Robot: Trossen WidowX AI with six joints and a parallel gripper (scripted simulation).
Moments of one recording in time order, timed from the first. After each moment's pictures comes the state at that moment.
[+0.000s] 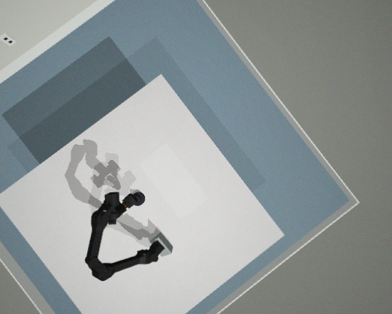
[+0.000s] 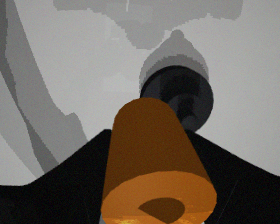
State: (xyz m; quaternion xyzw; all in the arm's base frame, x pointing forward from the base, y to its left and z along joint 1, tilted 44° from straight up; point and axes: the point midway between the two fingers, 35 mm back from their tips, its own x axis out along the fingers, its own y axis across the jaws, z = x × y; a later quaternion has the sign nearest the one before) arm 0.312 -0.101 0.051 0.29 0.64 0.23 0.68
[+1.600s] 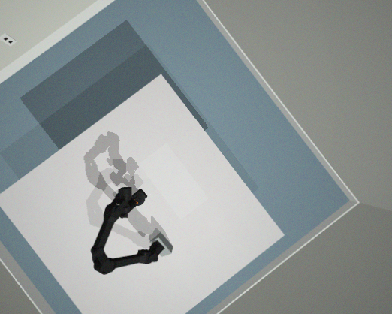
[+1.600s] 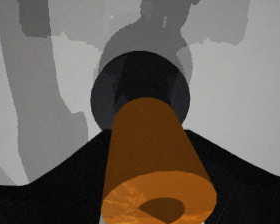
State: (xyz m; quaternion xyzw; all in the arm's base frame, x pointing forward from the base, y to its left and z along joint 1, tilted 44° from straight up) arm 0.297 -0.105 -0.011 0.28 0.64 0.24 0.68
